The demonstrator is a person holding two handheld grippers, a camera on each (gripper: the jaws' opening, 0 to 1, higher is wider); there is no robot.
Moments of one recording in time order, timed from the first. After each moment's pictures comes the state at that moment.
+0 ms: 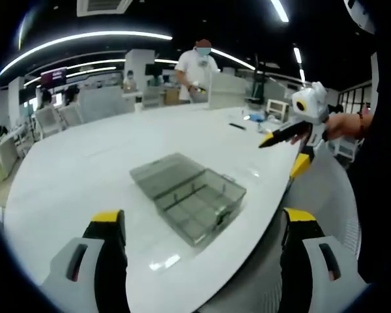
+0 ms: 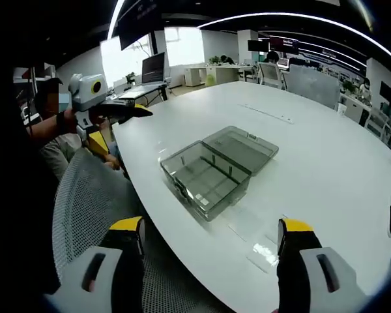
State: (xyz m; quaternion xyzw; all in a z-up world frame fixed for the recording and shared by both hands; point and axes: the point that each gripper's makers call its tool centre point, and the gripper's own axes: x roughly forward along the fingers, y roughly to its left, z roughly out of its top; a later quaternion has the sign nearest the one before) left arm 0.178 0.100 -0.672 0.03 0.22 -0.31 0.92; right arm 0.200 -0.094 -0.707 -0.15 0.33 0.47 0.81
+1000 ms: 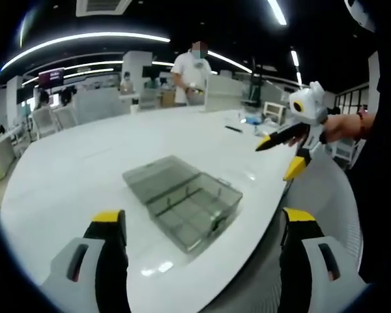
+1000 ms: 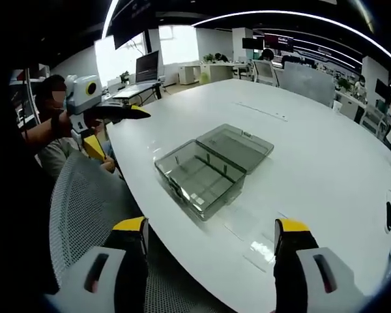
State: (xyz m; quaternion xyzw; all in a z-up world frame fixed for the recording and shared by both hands) left arm 0.184 0.087 -0.678 0.02 0.21 -0.33 0.92; right arm 0.205 -0.097 -0.710 -0.15 0.33 0.45 0.82
